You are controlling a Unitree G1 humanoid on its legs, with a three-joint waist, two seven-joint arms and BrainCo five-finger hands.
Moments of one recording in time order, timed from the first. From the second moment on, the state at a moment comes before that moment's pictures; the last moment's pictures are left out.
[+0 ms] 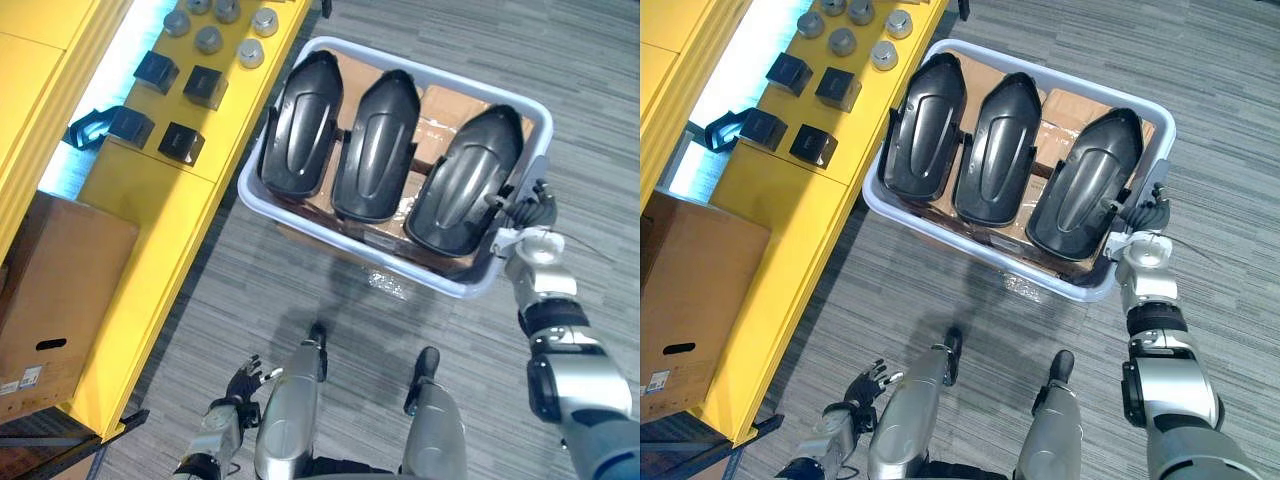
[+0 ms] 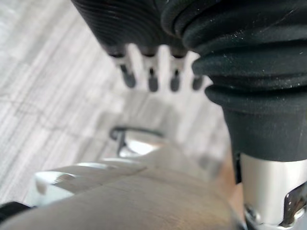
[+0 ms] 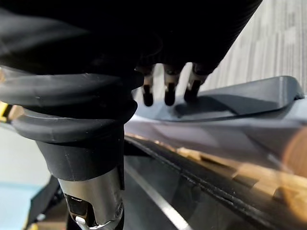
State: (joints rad) left arm -0.10 0.15 -0.16 0.99 -0.37 -0.09 -0.03; right arm -0.79 -0.50 -0.05 0.85 0.22 0.12 -0.33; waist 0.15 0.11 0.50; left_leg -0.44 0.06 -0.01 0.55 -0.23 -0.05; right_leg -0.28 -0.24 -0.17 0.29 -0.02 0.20
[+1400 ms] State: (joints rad) left arm -0.13 0.15 -0.19 0.42 -0.14 -0.06 0.47; right arm -0.94 -0.61 0.14 0.82 -0.18 0.28 -0.47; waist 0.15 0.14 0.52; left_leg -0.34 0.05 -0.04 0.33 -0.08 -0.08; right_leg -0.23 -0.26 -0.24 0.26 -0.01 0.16
